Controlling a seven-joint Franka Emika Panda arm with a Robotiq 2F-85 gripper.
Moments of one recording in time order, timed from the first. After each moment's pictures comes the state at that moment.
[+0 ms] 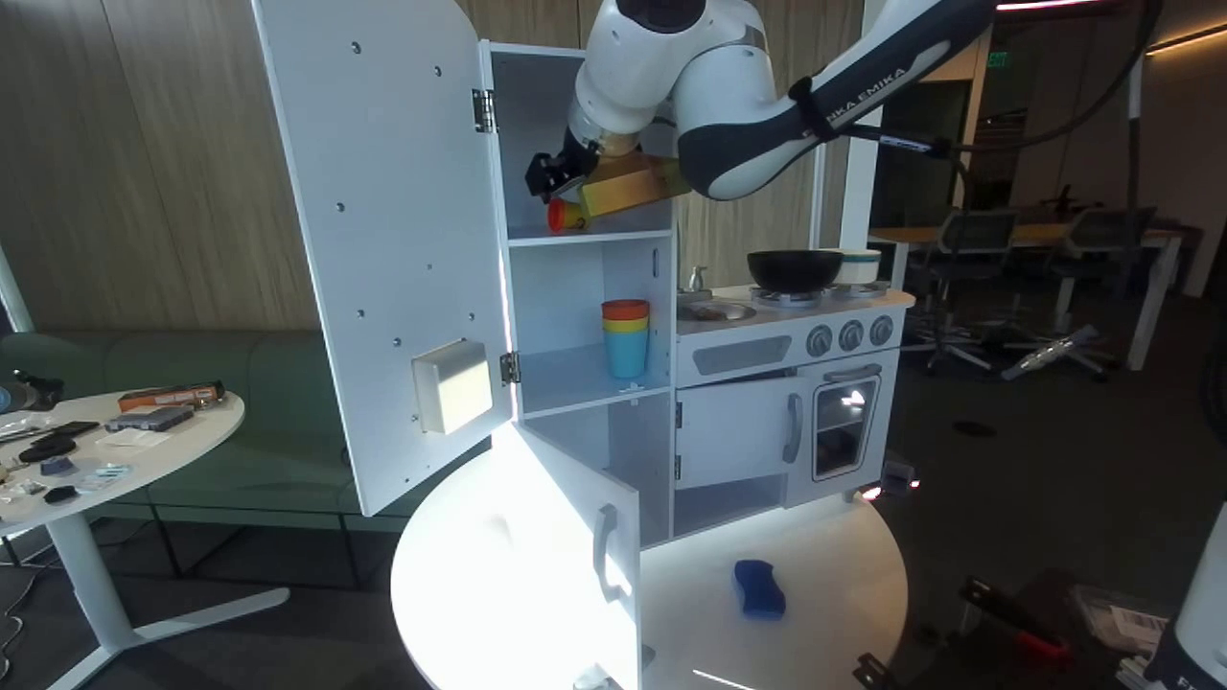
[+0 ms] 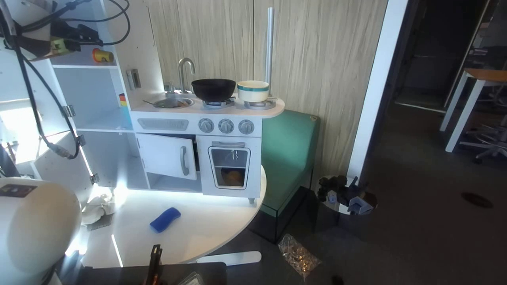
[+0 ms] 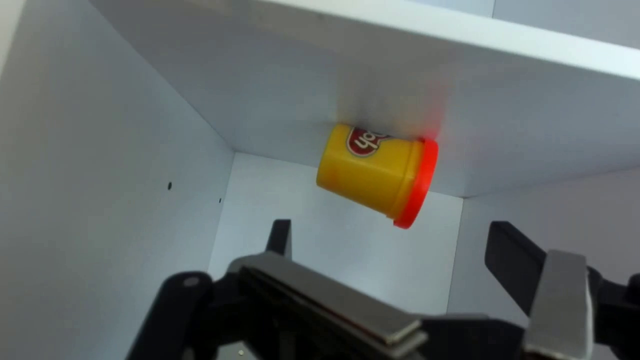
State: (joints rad) arm 0.10 -0.04 0.31 -1.94 -1.32 2.61 1.32
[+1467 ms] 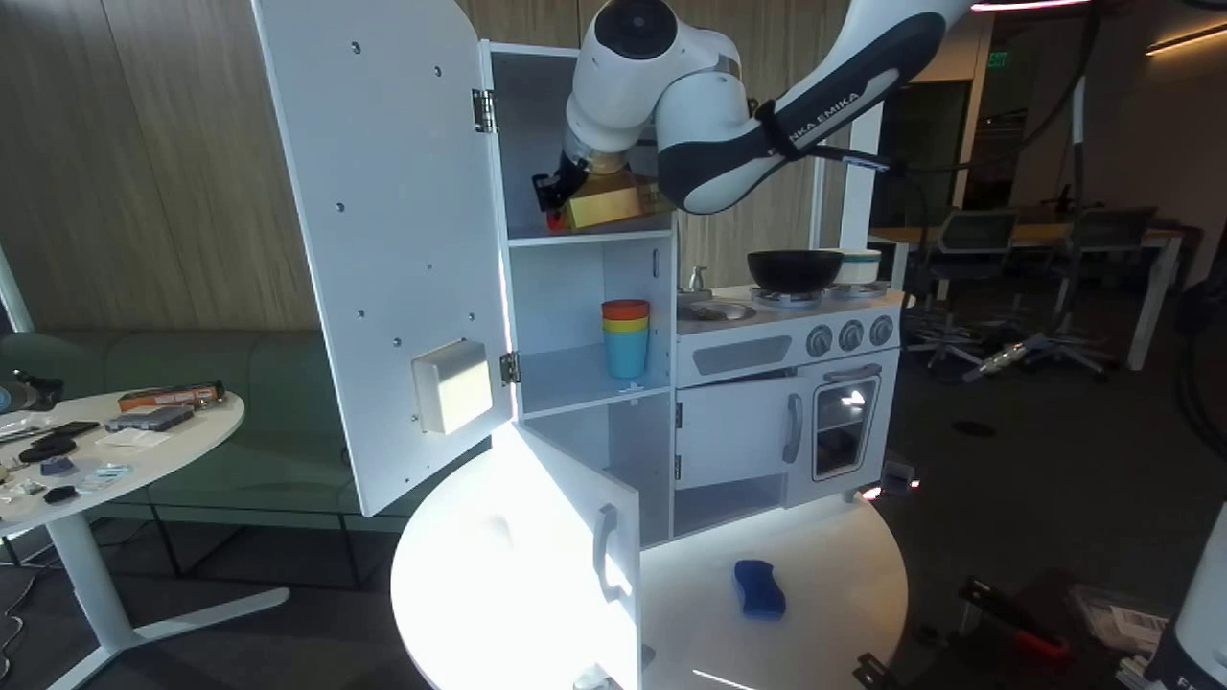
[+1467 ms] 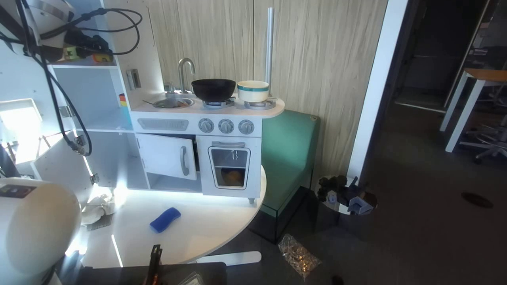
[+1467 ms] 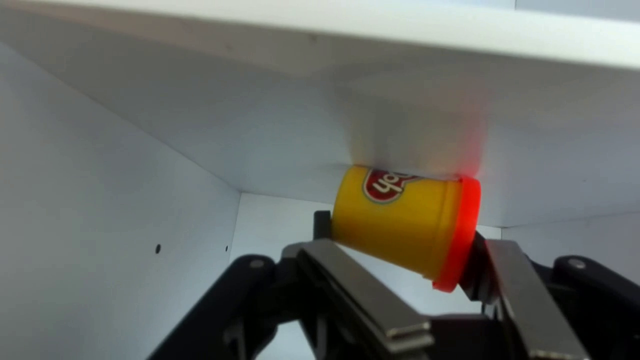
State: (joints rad) arm 0.10 0.07 0.30 -1.85 -1.29 2.59 1.34
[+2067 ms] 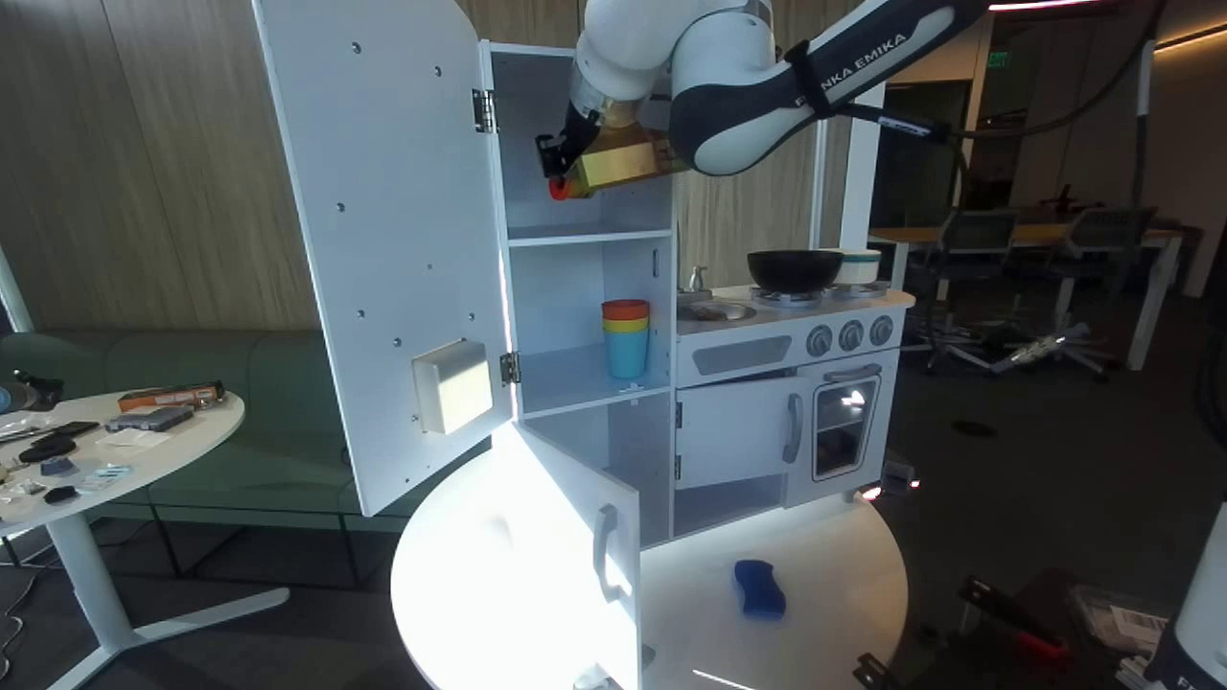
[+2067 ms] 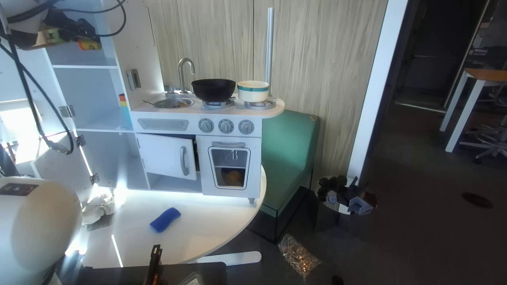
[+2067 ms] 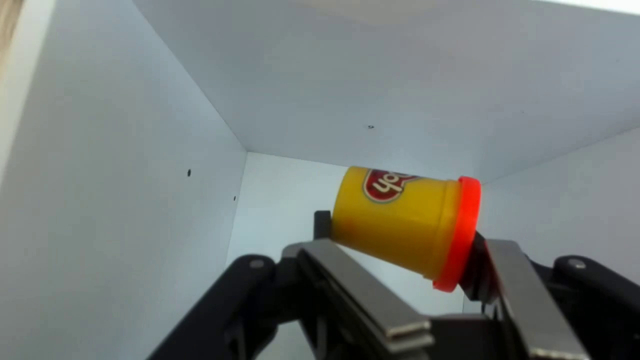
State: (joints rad) arm 0.13 -0.07 0.29 -1.92 -1.15 2.57 1.19
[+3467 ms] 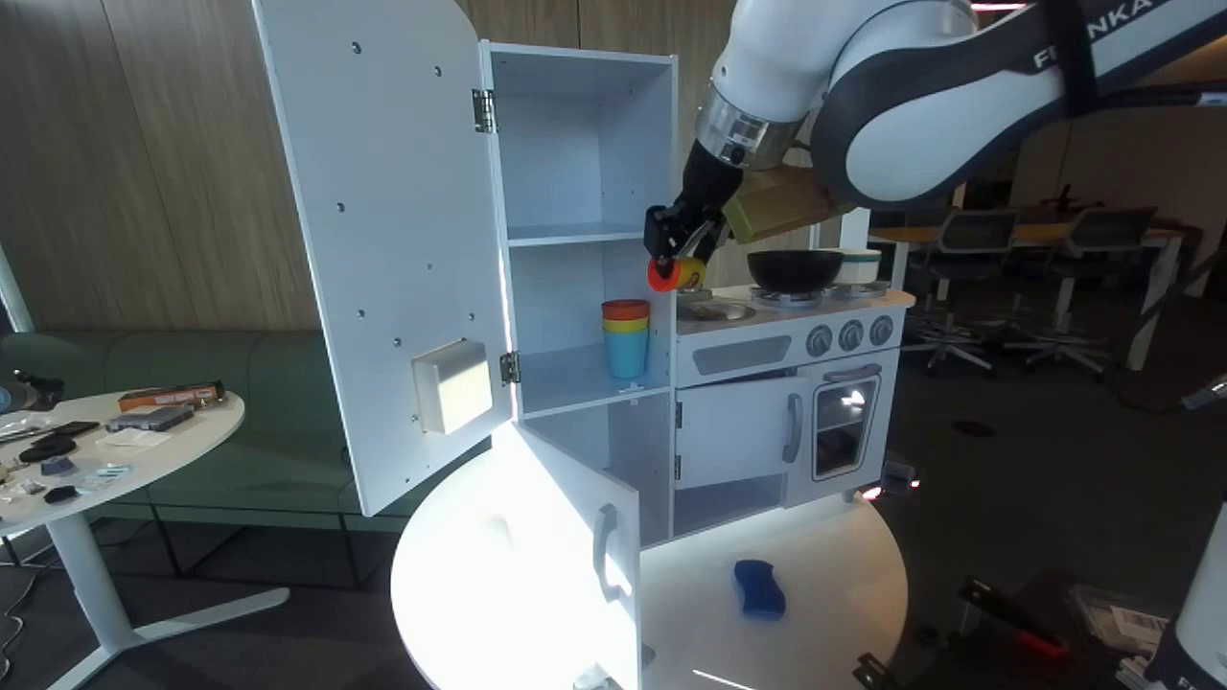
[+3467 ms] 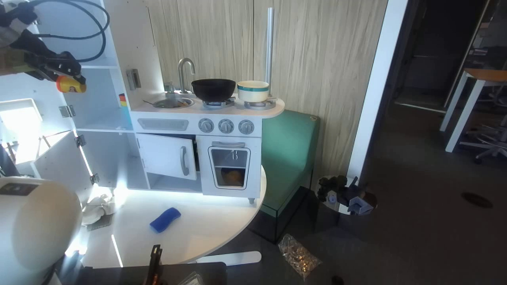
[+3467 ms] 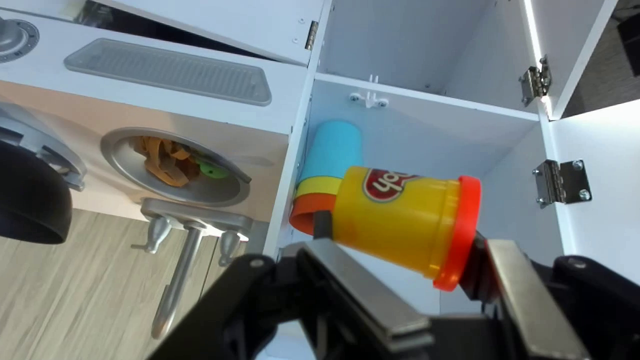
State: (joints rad) arm 0.14 -0.57 0.32 -2.53 -0.49 2.58 0.73
